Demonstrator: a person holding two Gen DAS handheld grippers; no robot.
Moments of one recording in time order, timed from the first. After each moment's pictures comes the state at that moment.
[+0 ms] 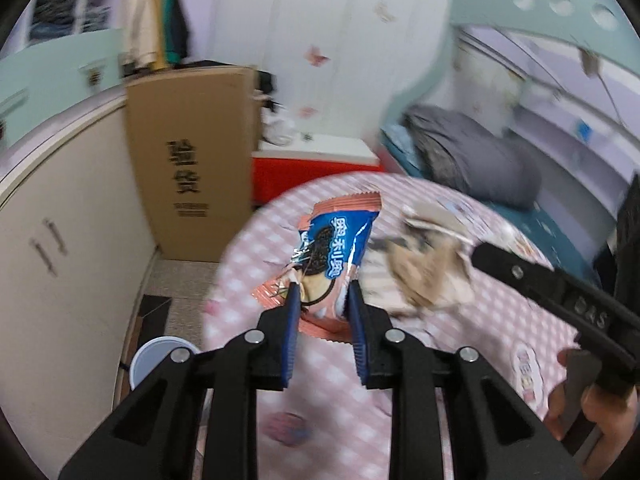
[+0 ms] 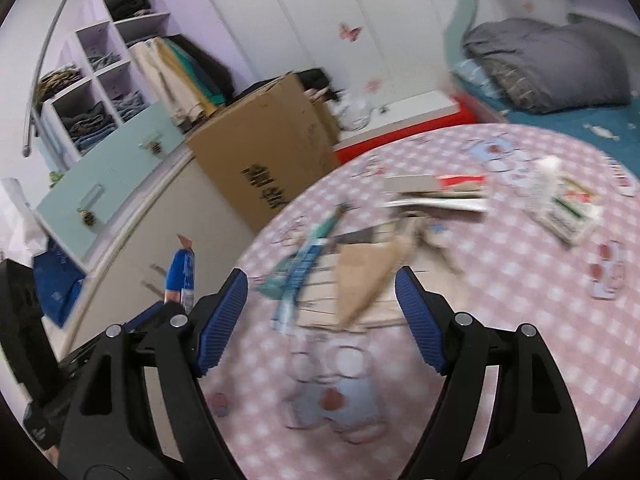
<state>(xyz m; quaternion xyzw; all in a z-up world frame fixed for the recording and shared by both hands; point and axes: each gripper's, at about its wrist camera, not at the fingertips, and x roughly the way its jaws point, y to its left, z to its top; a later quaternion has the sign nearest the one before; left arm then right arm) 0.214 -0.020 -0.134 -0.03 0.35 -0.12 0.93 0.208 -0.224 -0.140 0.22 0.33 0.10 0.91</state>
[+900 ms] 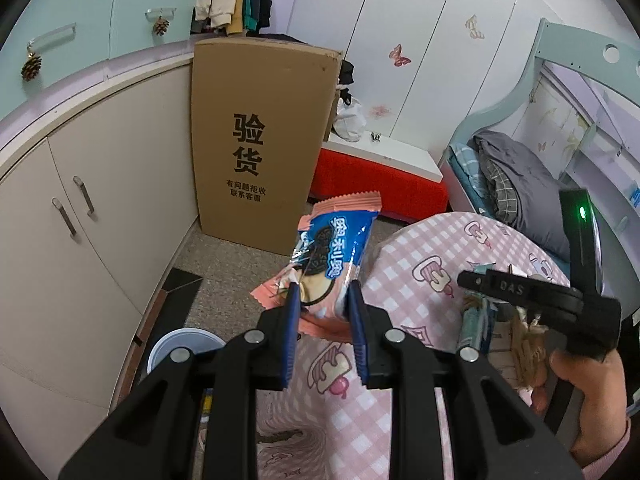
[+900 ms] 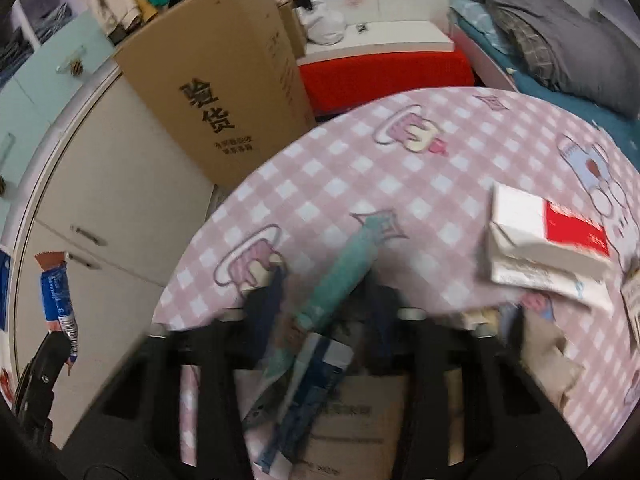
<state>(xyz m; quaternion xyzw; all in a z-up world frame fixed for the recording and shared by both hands) 0.305 0.064 -0.158 -0.10 0.38 -0.05 0.92 0.390 -0.169 -0.200 0.12 0.50 0.03 0.86</state>
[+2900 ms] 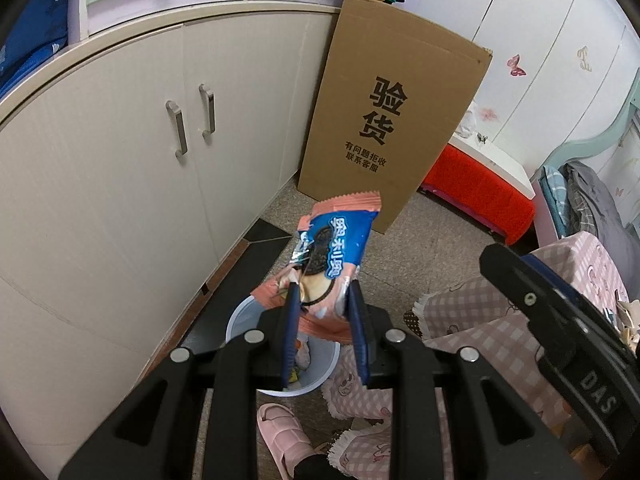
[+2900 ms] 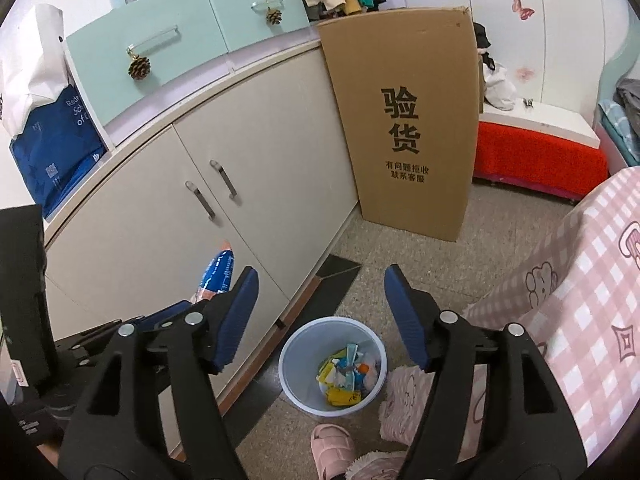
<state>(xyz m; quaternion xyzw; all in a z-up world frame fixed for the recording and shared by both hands) 0.294 0.242 -0.241 -0.16 0.43 0.10 0.88 0.330 0.076 -0.216 0.05 0.37 0.25 0.89</state>
